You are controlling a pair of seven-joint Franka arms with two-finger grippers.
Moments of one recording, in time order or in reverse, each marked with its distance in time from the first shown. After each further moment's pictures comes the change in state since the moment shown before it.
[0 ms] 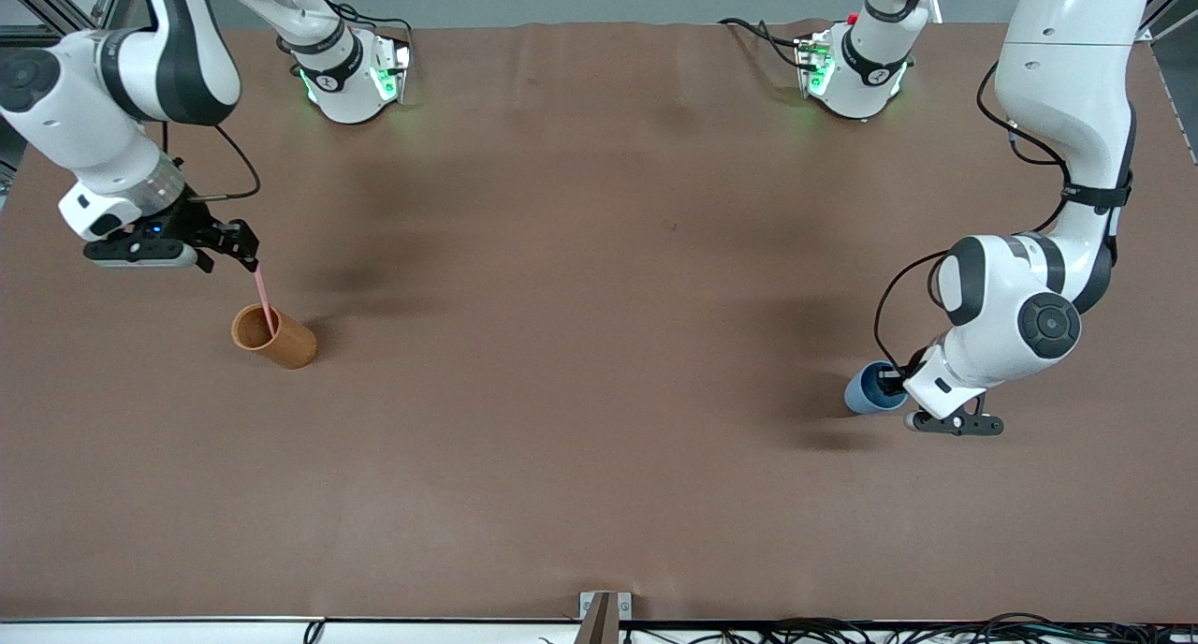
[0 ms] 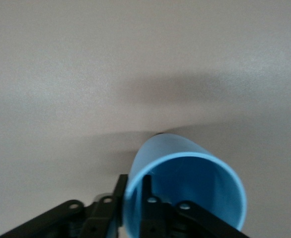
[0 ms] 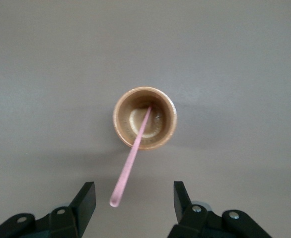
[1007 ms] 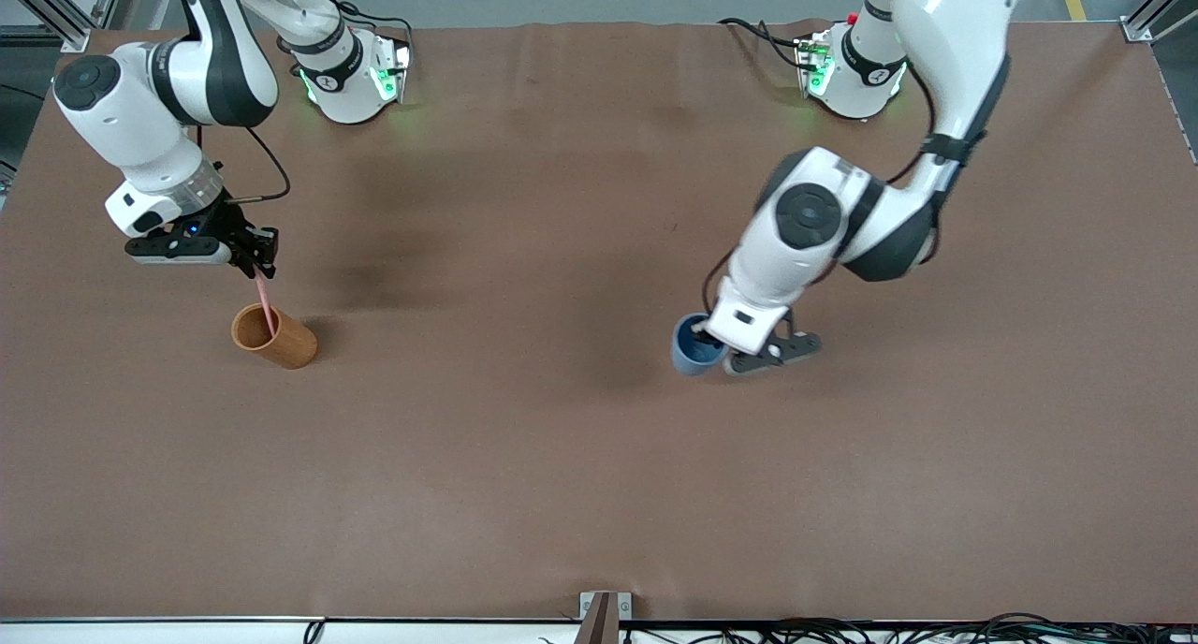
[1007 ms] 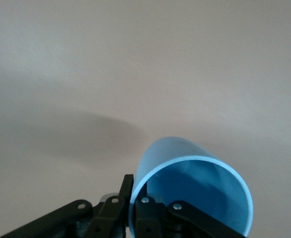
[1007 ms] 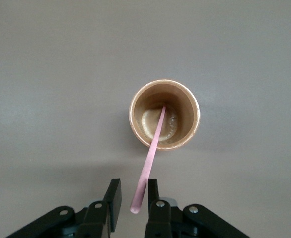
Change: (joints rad) left arm -0.127 -0.057 -0.434 0.077 0.257 -0.067 -1.044; right arm 0.033 0.000 -0.004 -0.090 0.000 0.136 0.038
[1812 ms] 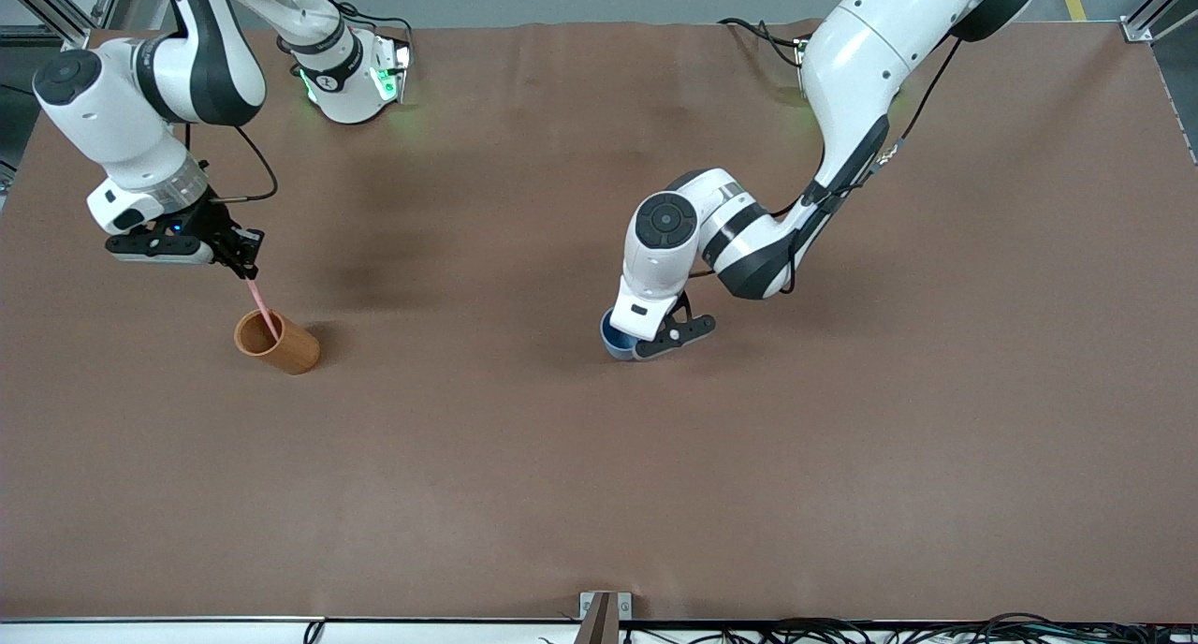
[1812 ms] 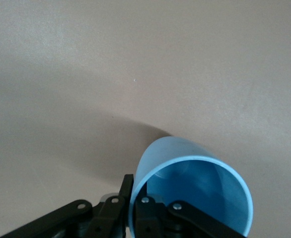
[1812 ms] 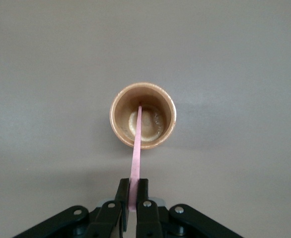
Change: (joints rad) left arm -0.101 0.234 -0.050 0.131 0.194 -0.007 -0.306; right arm -0.026 -0.013 -0.006 0.032 0.000 -0.031 0.003
